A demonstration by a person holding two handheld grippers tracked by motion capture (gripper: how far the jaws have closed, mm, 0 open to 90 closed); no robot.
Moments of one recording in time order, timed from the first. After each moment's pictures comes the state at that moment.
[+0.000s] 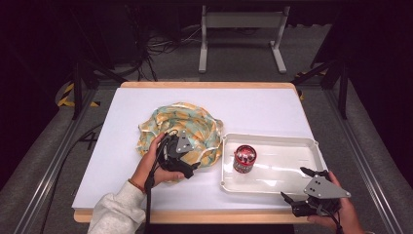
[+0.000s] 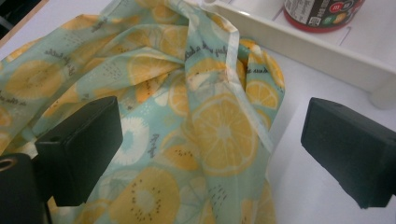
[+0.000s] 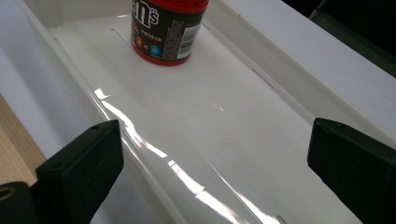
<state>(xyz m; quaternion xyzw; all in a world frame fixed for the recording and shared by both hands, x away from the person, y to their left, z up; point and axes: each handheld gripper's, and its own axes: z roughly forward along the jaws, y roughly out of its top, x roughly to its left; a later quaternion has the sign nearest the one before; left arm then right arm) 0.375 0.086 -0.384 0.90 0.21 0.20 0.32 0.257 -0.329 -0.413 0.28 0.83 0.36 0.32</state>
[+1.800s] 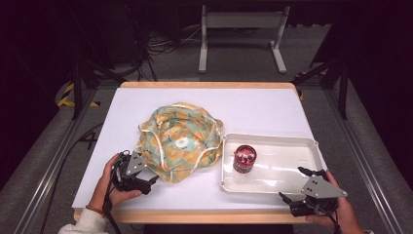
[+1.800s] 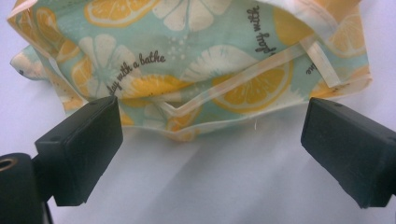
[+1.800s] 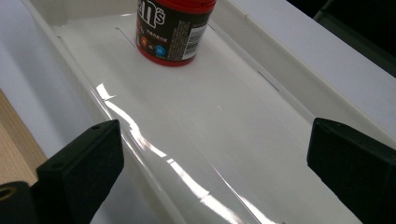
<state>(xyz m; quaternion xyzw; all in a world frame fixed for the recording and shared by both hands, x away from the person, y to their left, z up) 0.339 0.205 -0.435 0.87 0.29 0.23 0.32 0.259 -0.325 -0.414 0.27 0.84 0.35 0.32</state>
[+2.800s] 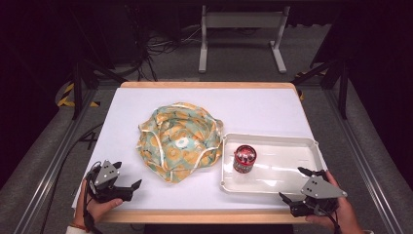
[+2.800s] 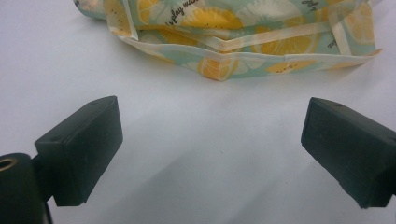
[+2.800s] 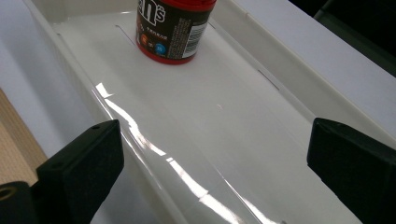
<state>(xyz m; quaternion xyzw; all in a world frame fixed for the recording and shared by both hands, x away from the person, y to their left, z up) 0.313 0.260 -0.451 0.81 0.37 0.22 0.39 0.259 -0.324 -0.415 0.27 0.84 0.35 0.32</state>
